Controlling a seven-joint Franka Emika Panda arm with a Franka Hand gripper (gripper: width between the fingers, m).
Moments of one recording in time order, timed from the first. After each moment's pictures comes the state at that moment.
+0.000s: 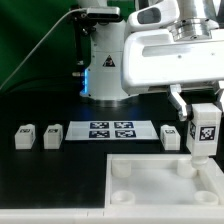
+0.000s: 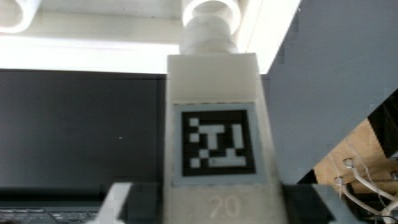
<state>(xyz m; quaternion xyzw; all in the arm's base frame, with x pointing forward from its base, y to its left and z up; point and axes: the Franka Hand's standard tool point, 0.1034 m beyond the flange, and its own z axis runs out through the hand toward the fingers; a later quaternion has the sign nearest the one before) 0.599 0.108 0.135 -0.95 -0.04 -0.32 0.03</state>
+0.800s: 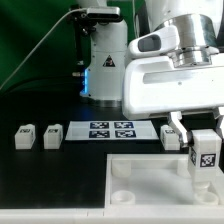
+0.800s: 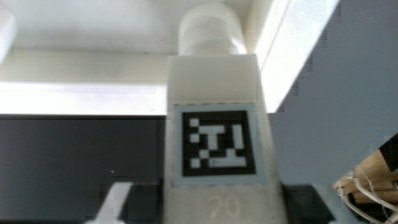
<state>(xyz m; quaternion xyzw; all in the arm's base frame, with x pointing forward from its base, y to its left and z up) 0.611 0.111 0.100 -0.95 -0.04 -0.30 0.04</state>
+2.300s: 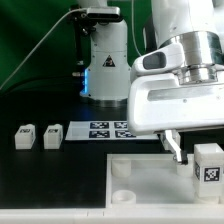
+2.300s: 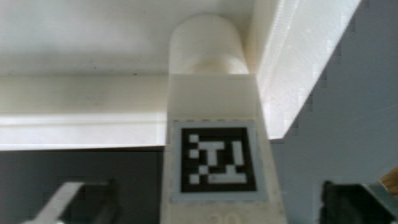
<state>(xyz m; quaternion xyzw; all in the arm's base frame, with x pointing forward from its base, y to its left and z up) 0.613 0.115 0.078 -0.96 -0.02 -0.29 0.04</state>
